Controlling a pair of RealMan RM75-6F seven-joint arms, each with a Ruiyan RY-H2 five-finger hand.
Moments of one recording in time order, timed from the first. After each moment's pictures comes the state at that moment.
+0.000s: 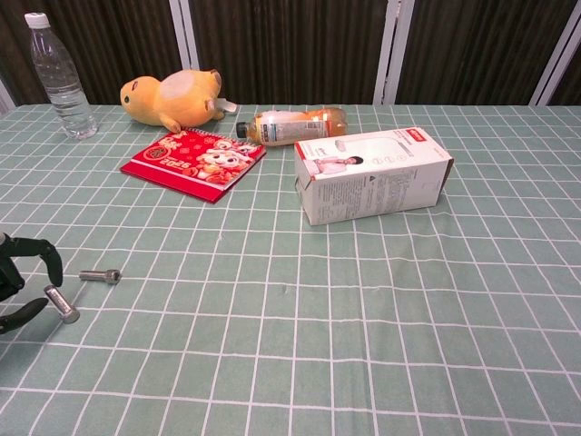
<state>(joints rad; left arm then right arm) -0.24 -1.59 0.03 -1.28 1.59 1.36 0.10 -0.08 -1.06 -0.17 -1.76 -1.74 1.46 -0.20</state>
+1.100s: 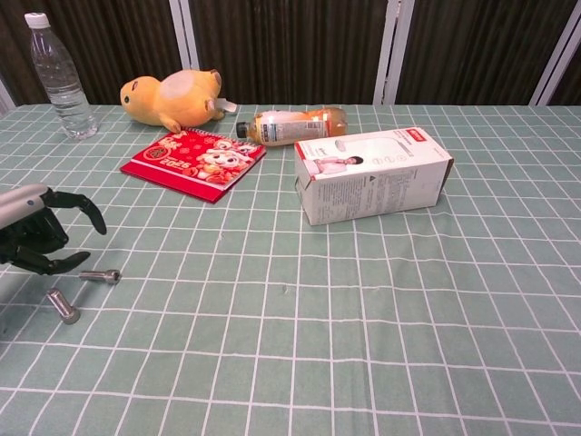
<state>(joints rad) -0.41 -1.56 -0.09 -1.28 1.44 1.12 -0.16 -0.07 -1.06 -0.16 -1.76 -1.71 1.44 -0.21</state>
